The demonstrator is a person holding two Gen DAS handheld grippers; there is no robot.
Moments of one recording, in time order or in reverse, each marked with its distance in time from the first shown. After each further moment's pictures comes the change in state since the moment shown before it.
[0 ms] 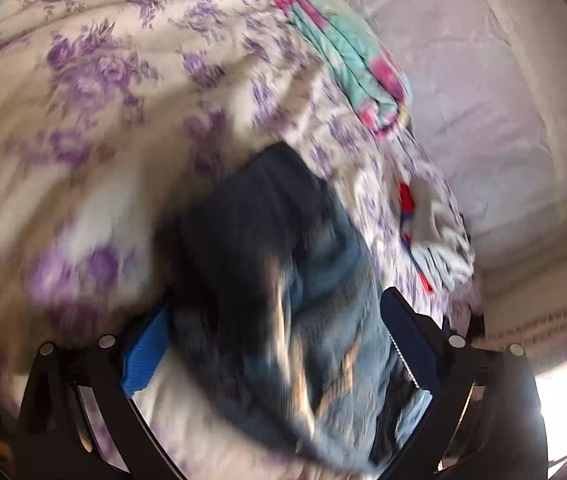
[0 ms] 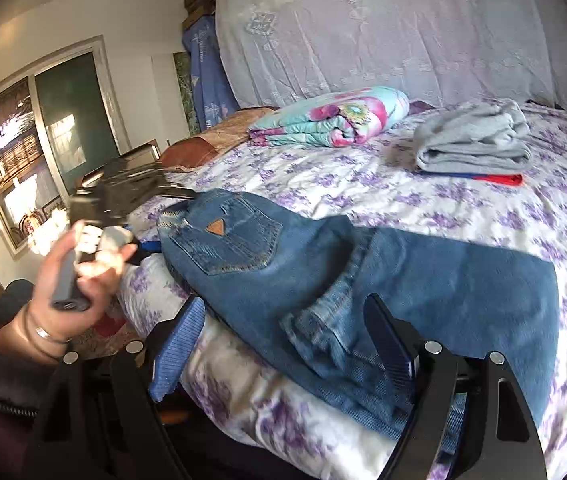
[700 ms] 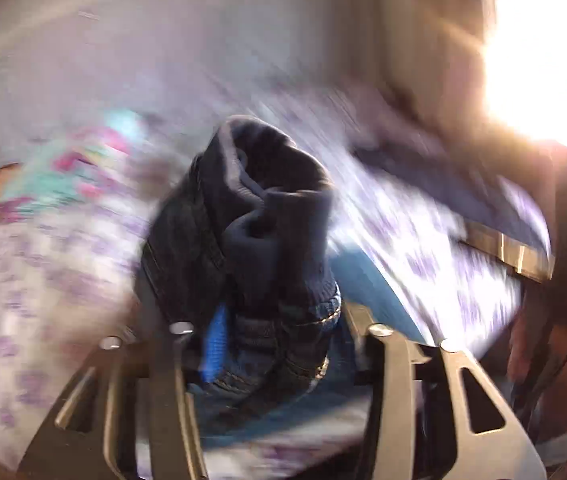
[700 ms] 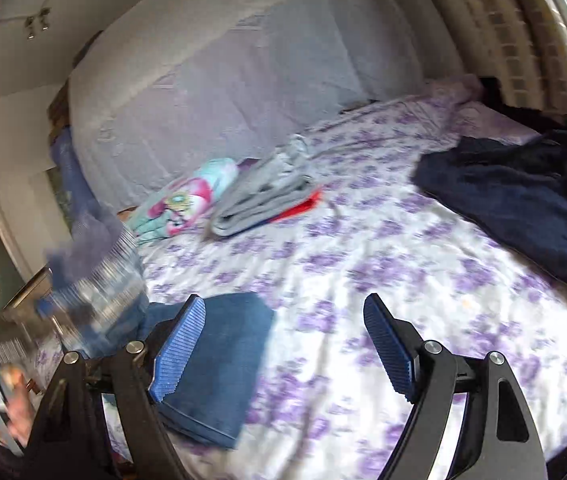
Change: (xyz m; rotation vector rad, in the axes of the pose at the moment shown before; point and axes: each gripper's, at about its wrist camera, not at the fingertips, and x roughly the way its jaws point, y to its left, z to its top) left arm 0.033 -0.243 -0.273 1.257 0.088 -0.011; right arm -0.143 -0.152 -0.041 0.398 -0.246 -0.390
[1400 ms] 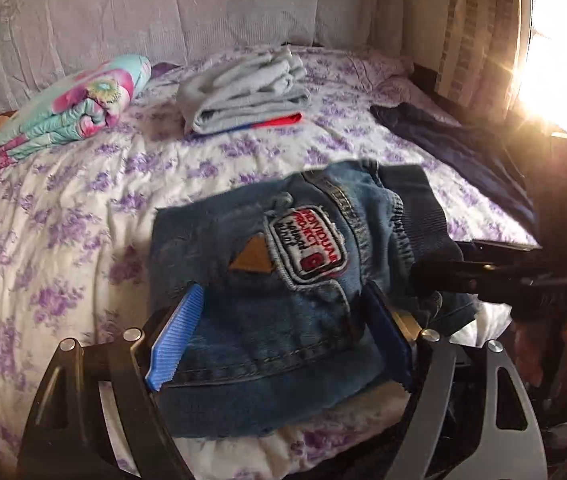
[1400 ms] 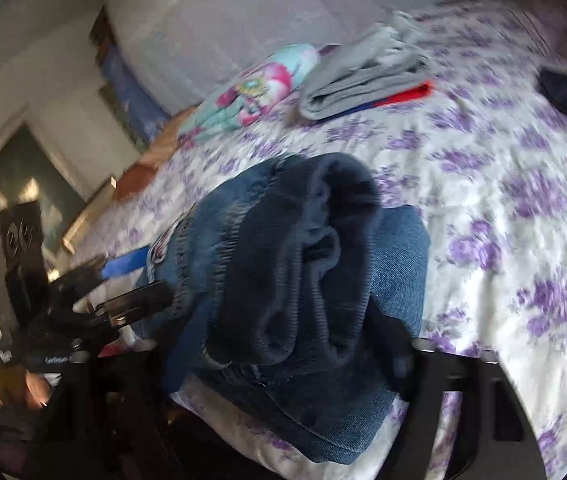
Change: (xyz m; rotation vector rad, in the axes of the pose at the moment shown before) left arm 0.016 0.060 -0.025 -0.149 0.011 0.049; right arm 0.095 0.085 -0.024 -0.138 0.420 0.294
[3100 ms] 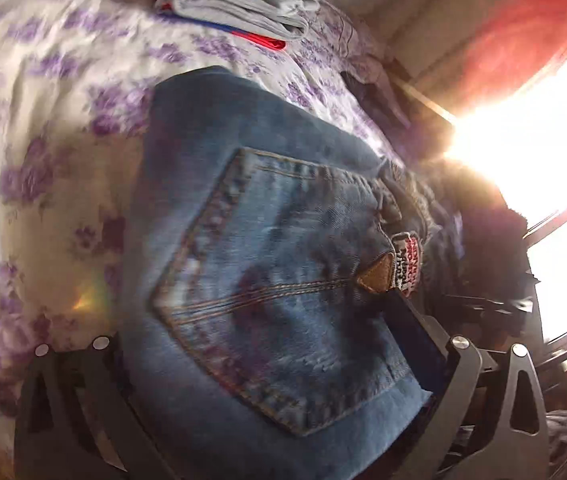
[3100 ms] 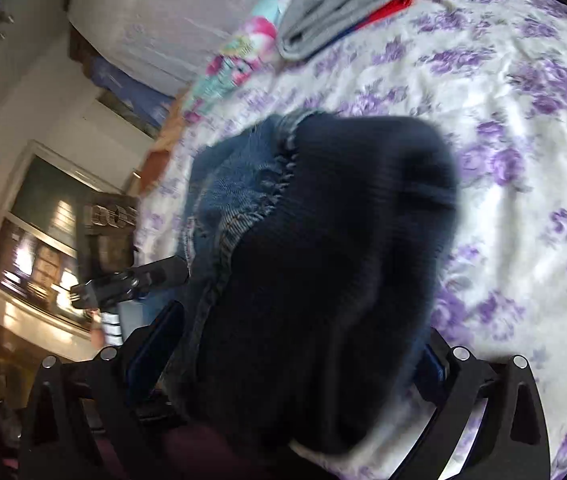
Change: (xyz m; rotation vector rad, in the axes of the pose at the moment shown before) left arm 0.081 0.058 -0.007 -0.271 0.246 -0.460; right arm 0.016 -0.045 -0.018 0.226 0.212 0.171
